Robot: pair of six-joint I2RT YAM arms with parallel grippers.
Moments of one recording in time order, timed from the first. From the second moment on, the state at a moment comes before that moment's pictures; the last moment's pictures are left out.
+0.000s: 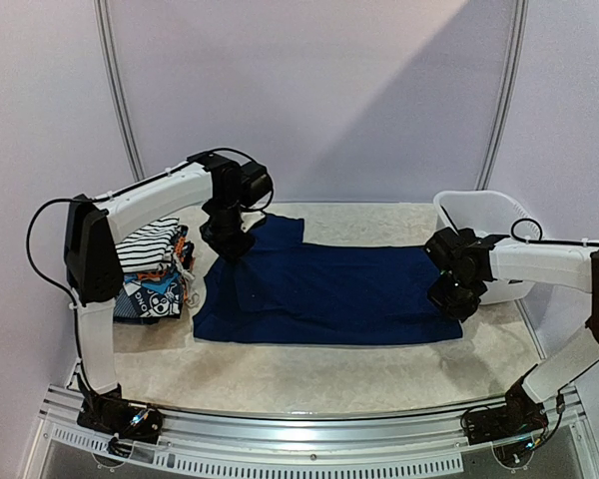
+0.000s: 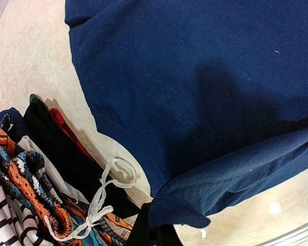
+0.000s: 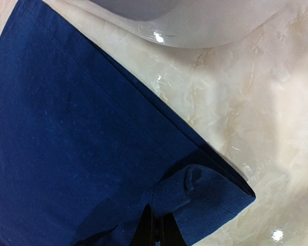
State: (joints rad) left arm -0.65 2.05 1.92 -1.35 -0.28 -0.01; right arm 0.50 1.49 0.88 -0.73 0.30 1.37
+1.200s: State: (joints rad) left arm -0.61 2.08 1.90 -1.25 -0.22 -0.25; right arm 0.50 1.43 0.86 -0.60 0.27 1.49
